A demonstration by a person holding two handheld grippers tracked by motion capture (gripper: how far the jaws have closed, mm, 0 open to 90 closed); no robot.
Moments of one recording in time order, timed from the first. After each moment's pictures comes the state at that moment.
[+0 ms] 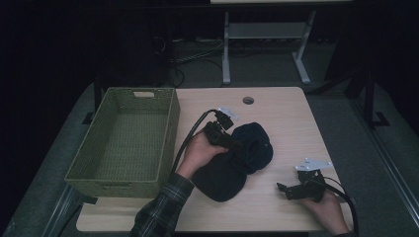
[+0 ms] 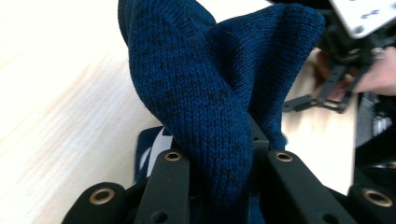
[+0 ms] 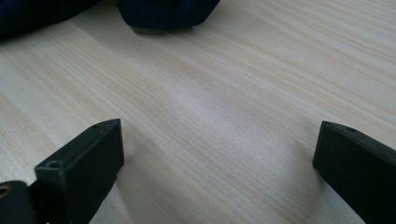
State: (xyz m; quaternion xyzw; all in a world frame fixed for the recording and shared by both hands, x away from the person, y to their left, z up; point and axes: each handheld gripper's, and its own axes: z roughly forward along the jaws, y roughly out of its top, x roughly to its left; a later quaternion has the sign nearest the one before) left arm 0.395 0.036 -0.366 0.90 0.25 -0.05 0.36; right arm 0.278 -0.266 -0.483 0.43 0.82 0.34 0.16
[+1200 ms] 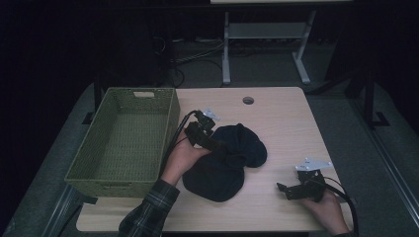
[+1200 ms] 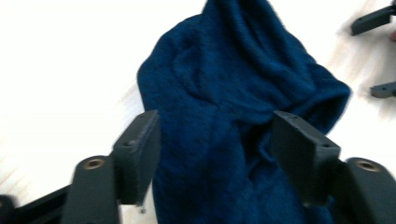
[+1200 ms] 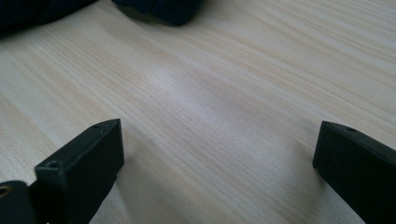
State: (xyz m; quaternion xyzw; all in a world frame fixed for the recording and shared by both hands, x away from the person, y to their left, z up) left arm 0.379 0.080 -0.360 0.89 0.31 0.08 0.32; right arm 0.278 -0.266 -0.483 0.43 0.82 0.34 0.16
